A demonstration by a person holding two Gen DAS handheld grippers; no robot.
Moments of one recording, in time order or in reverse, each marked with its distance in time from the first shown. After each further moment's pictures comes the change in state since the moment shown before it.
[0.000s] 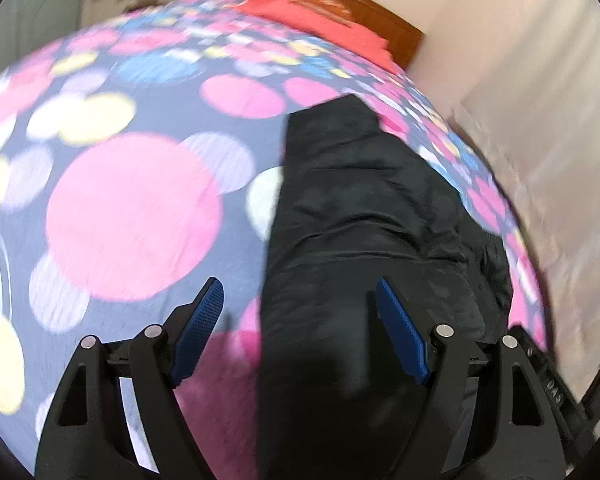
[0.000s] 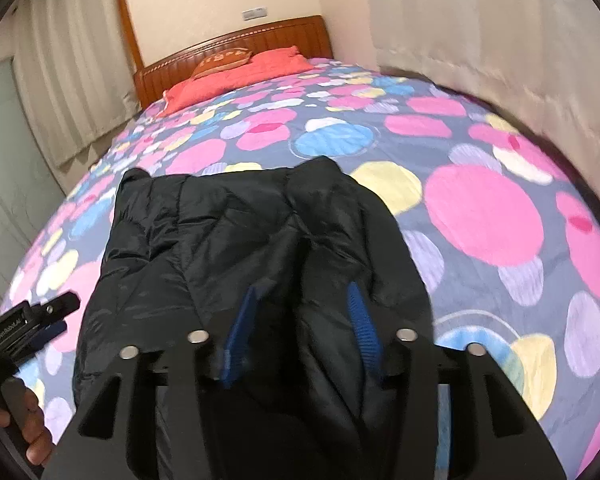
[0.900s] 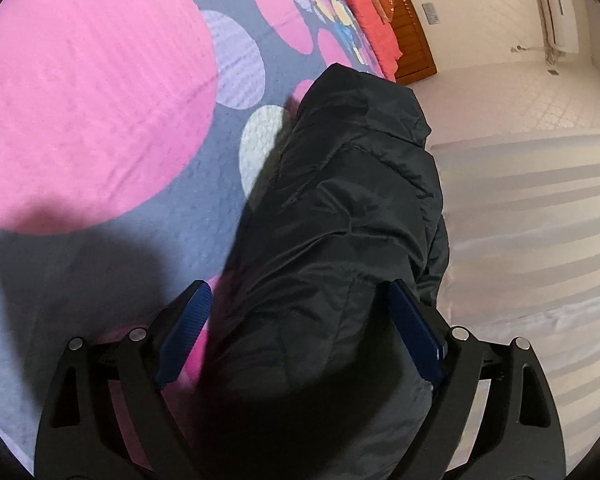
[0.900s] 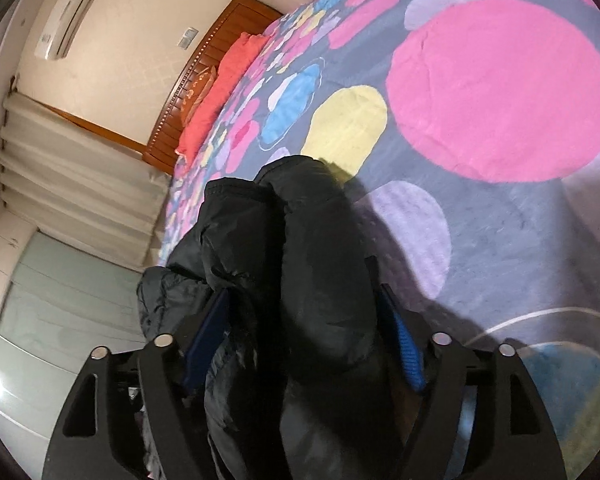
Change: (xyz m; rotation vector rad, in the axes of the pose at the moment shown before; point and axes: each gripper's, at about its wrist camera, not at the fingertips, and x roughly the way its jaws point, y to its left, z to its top) left arm 0.073 0.048 0.000 -0.433 0.183 -0.408; right arm 0.095 -0.114 0.010 0.563 0.161 0.429
